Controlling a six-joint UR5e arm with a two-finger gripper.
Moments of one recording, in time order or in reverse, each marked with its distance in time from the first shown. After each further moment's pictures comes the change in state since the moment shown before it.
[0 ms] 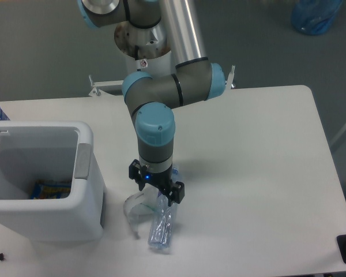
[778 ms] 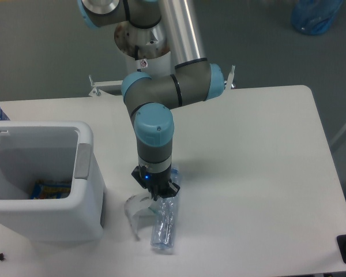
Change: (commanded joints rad) arm 0.000 0.011 -0.002 -0.002 -0.002 0.002
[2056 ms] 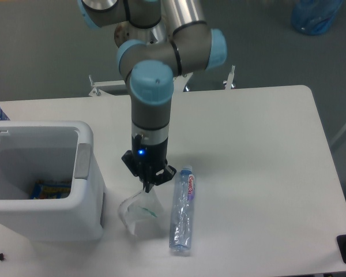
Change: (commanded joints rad) arm 0.057 0.207 0.055 -0.005 -0.213 -0.146
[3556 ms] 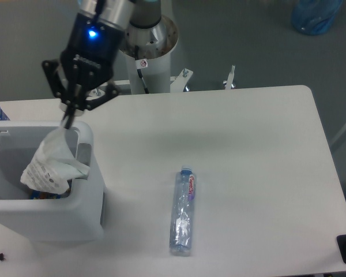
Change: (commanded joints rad) arm -0.110 0.242 -0.009 -0.006 -0.322 -0.390
